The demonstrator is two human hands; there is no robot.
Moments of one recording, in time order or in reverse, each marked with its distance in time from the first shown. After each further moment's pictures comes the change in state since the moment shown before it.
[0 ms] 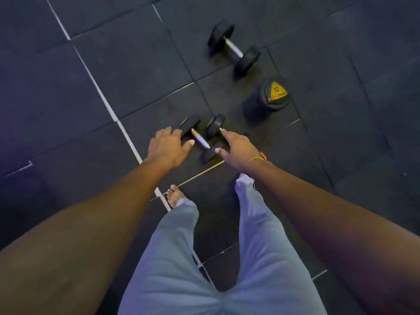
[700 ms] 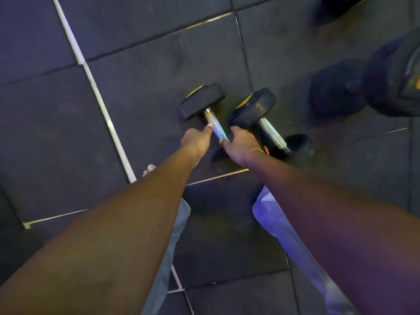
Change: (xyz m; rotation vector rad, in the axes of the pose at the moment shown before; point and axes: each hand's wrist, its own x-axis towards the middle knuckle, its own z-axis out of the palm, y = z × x) left_hand 0.284 -0.023 0.304 -0.926 -0.108 -0.809; right_hand 0.320 0.125 0.242 0.086 -0.302 0.173
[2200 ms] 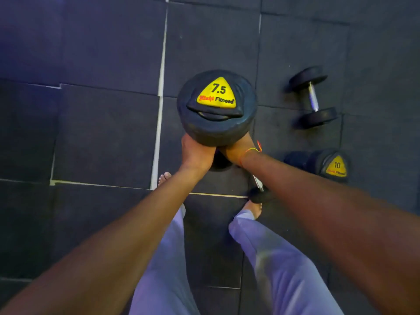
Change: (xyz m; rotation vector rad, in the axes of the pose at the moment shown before) left_hand -0.291 0.040 -0.211 -0.738 0.405 0.503; right_hand -0.235 -0.195 -0.116 -0.184 0.161 -0.568
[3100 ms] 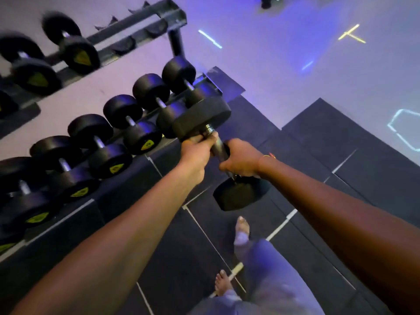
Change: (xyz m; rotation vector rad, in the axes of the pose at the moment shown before) left_hand 0.057 0.189 -0.637 -0.760 0.582 -0.122; right_hand -0.088 -0.707 0.081 -0.432 -0.572 -0.719
